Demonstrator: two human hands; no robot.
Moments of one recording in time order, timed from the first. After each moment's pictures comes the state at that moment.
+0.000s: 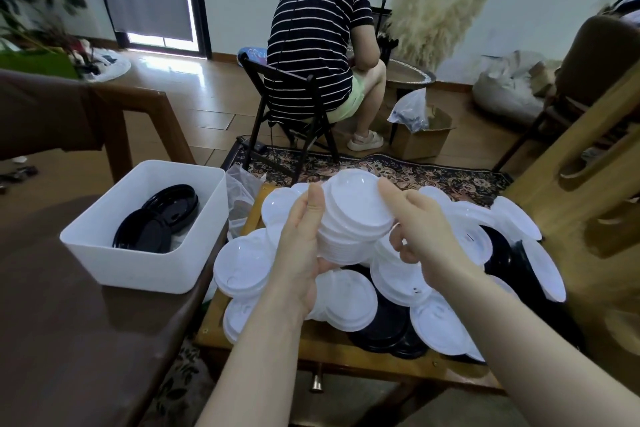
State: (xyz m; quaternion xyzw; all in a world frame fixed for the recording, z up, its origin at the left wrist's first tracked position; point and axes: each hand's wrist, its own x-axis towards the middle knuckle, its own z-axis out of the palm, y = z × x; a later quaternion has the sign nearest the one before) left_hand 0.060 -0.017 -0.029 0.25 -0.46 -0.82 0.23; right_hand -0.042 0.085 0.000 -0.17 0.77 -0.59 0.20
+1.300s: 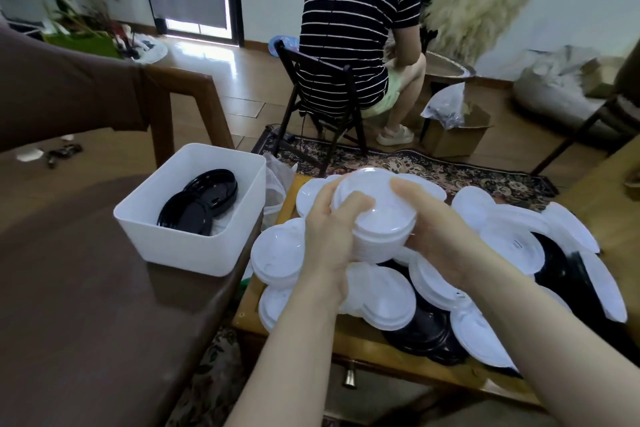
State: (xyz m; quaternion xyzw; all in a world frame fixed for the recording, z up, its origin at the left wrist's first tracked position) left_hand 0.066 -0.030 -0.027 0.28 -0.47 -0.79 0.28; right_hand -0.035 0.058 -0.009 -0.22 0.68 -0.59 0.38
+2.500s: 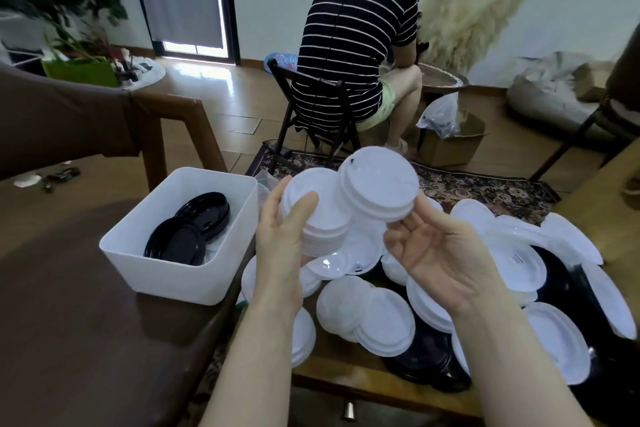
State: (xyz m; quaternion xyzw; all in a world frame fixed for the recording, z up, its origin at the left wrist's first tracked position) left_hand 0.073 -0.067 -0.038 0.30 -0.45 -0.76 0.37; right_hand -0.030 0.060 -0.001 -0.07 0.40 -0.82 0.41
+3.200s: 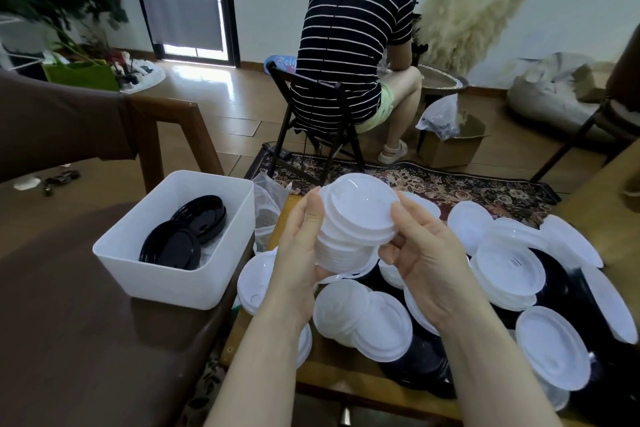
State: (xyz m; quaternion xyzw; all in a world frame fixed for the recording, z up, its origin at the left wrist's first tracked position) left_hand 0.069 -0.053 -0.040 0.25 -0.51 -0.78 0.27; right_hand -0.022 0.054 -0.015 -0.20 0.50 -0.78 0.32
